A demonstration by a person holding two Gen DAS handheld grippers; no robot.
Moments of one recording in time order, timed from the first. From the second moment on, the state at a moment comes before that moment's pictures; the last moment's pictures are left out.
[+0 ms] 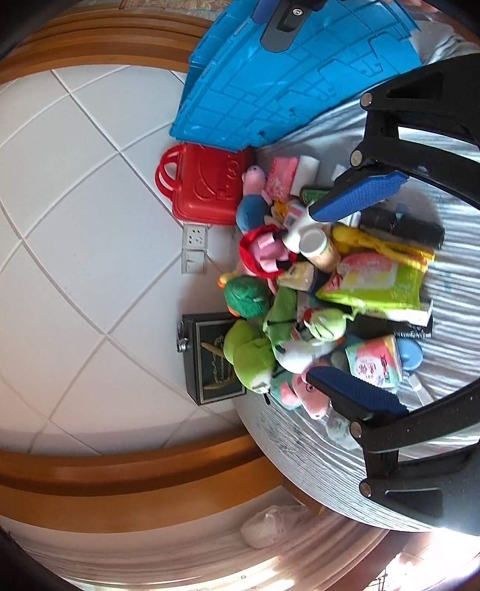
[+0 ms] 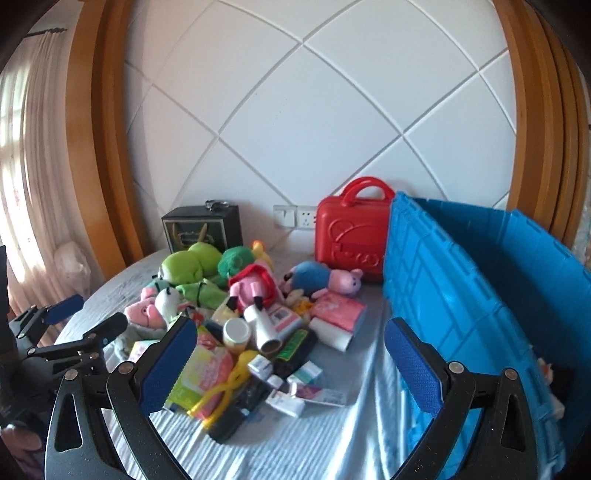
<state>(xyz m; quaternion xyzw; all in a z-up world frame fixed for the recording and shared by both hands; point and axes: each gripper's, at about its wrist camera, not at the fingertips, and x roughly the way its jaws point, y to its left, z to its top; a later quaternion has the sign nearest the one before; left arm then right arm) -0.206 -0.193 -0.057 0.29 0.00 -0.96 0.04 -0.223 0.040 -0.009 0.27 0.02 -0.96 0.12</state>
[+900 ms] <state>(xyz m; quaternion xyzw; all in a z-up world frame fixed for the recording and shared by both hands) -0.319 -0.313 -0.235 0.48 0.09 -0.87 0.06 -0.310 0.044 -0.154 0.44 0.00 -0.90 0.05</state>
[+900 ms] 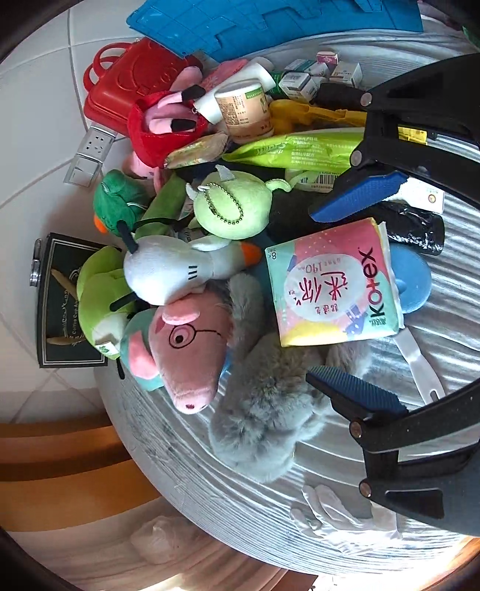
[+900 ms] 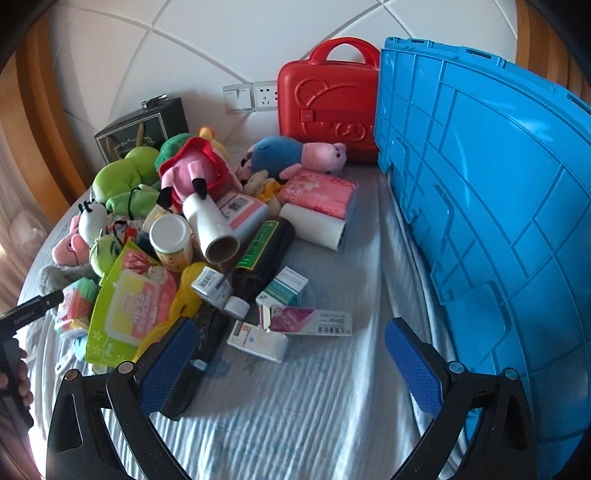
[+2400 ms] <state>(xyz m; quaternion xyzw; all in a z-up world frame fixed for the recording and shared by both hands) -0.321 -0.326 -0.193 0.37 0.01 -0.92 0.10 -0.392 -0.201 -0.173 0.41 0.08 -0.86 0.30</state>
